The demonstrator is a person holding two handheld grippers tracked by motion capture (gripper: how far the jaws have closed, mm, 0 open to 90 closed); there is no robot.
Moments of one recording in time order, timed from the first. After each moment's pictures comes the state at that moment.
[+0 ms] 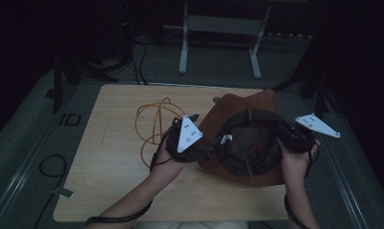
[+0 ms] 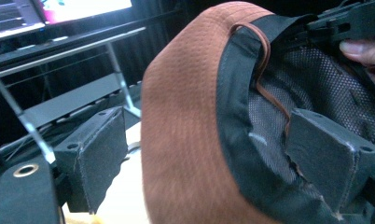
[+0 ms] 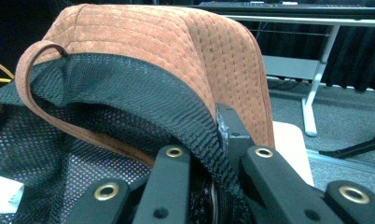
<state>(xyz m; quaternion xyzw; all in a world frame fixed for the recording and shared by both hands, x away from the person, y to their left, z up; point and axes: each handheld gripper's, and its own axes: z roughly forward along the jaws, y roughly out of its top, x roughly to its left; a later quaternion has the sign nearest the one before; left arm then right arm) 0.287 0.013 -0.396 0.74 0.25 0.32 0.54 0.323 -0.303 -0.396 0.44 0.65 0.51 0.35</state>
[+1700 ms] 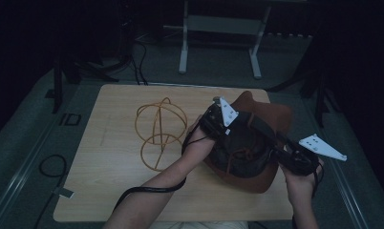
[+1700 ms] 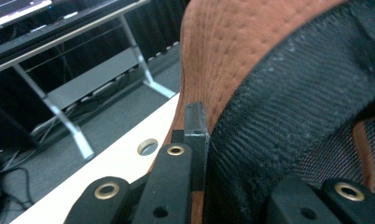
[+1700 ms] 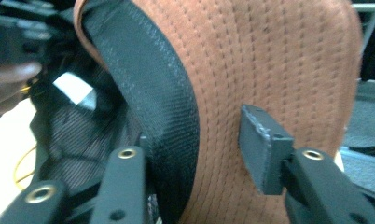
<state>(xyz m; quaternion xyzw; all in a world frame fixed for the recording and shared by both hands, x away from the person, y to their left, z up) 0.349 -0.056 -0.392 0.77 0.27 0.35 0.47 0.274 -0.310 -0.418 0.42 0.67 0.53 0.31</state>
